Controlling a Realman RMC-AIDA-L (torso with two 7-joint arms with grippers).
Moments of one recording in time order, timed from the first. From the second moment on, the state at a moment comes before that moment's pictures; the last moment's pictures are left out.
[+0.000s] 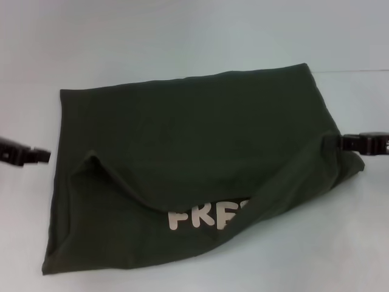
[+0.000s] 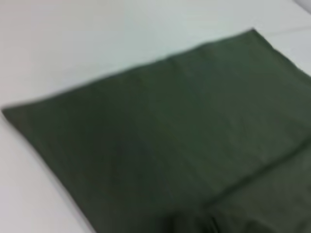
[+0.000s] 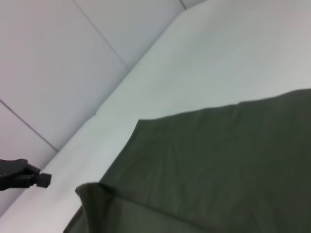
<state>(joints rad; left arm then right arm) -0.69 -1.89 0.51 0.76 2.54 1.53 -1.98 0.62 1.91 -0.42 -0.54 -2.23 -1.54 1.86</state>
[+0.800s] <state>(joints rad) -0.60 -1.90 0.51 0.76 2.61 1.75 -2.17 0.59 1.91 -0.51 -0.54 -2.26 -1.52 1.85</state>
